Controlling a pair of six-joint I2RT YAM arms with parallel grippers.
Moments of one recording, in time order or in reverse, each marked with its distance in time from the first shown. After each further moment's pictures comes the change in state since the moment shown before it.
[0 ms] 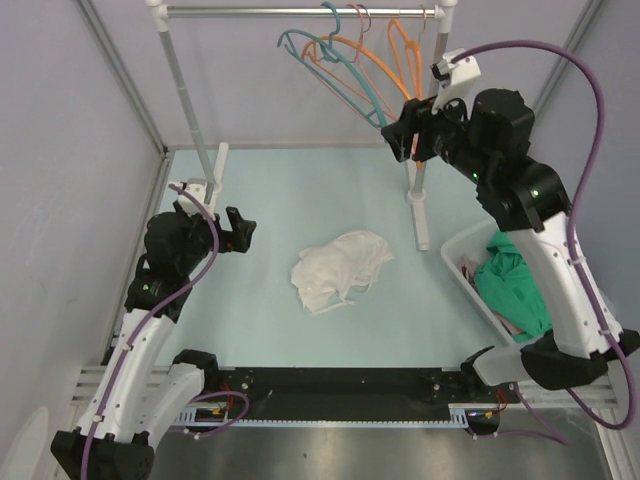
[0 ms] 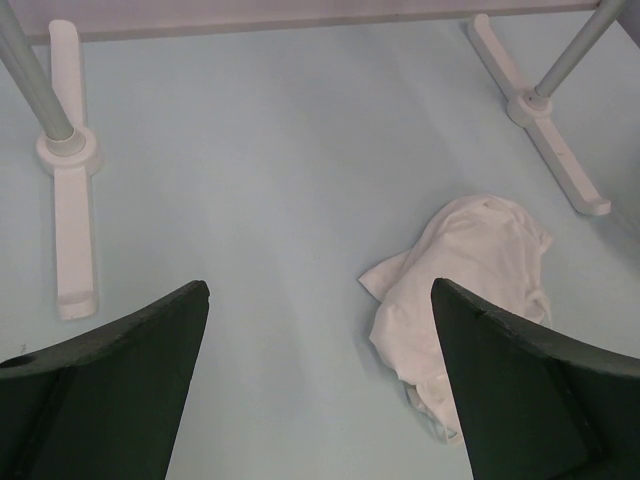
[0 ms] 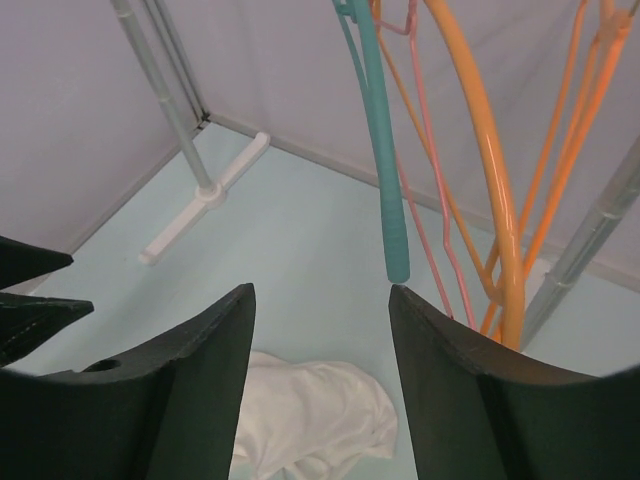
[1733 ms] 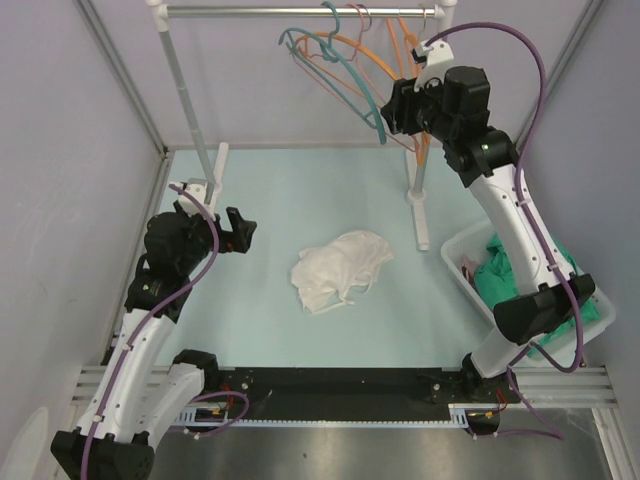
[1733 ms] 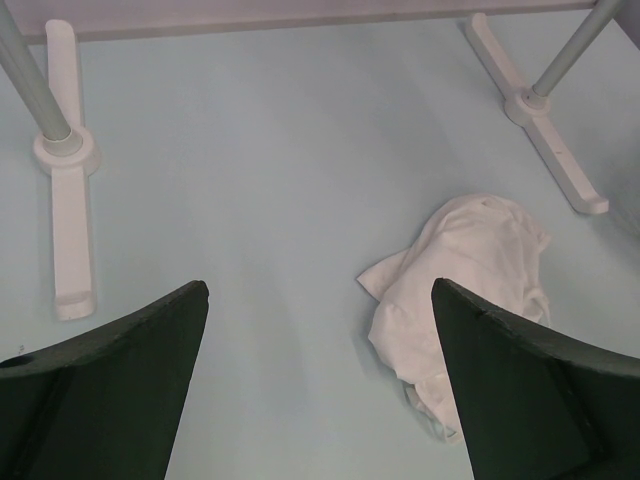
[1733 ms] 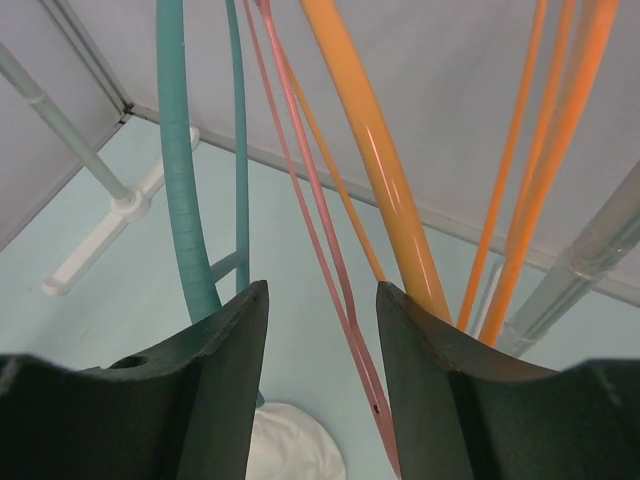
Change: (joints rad) left arm 0.000 -0.001 -0.001 0.000 0.005 0.000; right arm -0.193 0.291 0.019 0.194 -0.132 -0.030
